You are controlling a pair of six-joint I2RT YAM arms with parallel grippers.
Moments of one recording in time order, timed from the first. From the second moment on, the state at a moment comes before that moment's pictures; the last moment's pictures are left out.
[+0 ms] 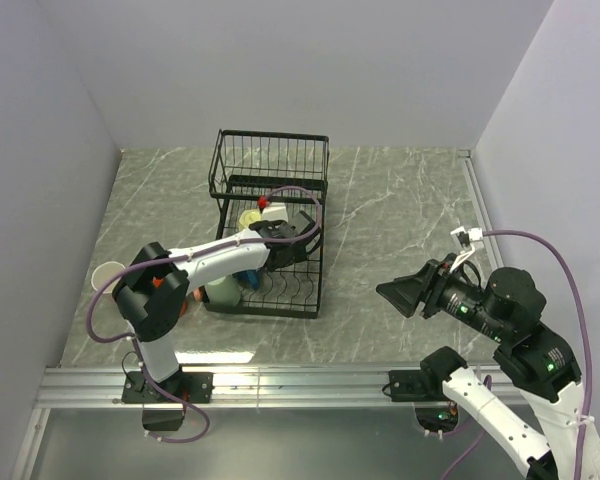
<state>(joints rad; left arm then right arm) -0.86 1.77 1.28 -0.65 -0.60 -1.01 0.51 0.45 1.00 -0.81 -0.30 0.61</state>
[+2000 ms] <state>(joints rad) -1.02 1.80 1.43 -0.79 -0.25 -0.93 0.51 0.40 0.88 -0.80 -0.27 0.62</state>
